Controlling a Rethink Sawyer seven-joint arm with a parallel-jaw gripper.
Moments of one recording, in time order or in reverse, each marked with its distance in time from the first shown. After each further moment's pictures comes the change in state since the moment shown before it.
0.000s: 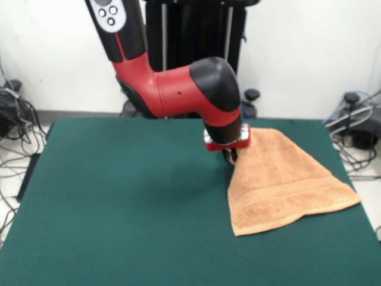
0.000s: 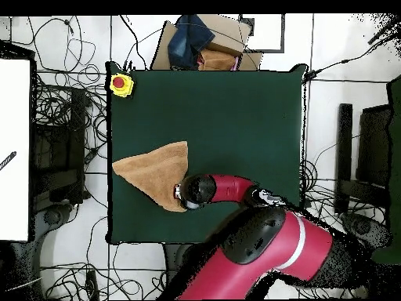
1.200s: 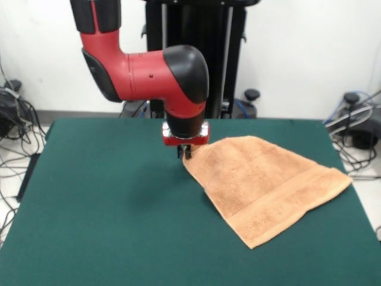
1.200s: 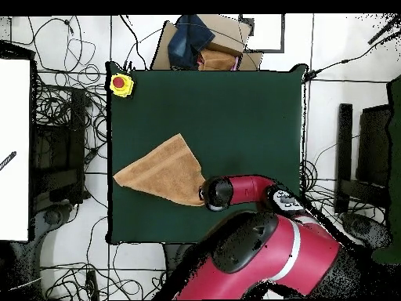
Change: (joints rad) arm 0.031 -0.076 -0.147 -0.047 -0.120 0.000 0.000
